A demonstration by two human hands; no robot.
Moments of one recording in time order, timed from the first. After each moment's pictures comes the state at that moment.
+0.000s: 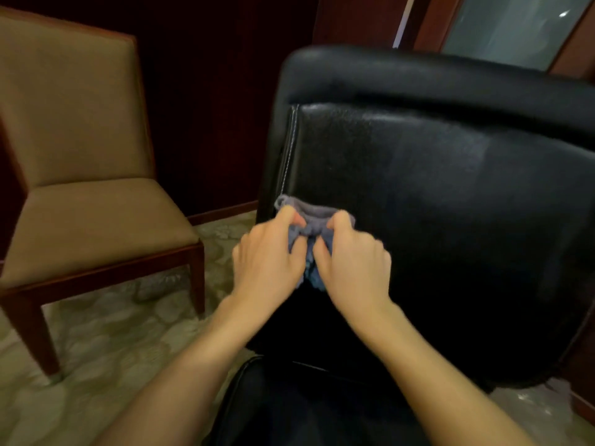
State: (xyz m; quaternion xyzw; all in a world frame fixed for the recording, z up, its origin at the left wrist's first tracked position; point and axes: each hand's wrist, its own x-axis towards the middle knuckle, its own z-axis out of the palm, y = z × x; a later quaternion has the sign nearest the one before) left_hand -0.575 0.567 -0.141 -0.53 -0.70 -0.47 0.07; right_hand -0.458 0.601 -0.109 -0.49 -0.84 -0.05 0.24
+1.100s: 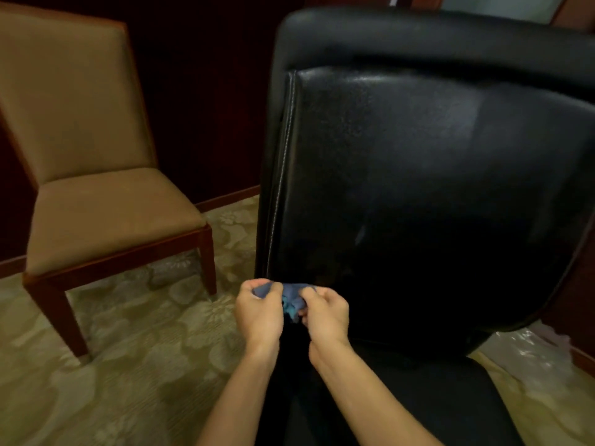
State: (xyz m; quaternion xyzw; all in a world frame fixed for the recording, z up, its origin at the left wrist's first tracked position) left_hand -0.553 0.538 -0.275 -0.13 -0.66 -0.68 -0.28; right_hand -0.477 0.555 -0.256 -0.56 -0.39 0.57 0.46
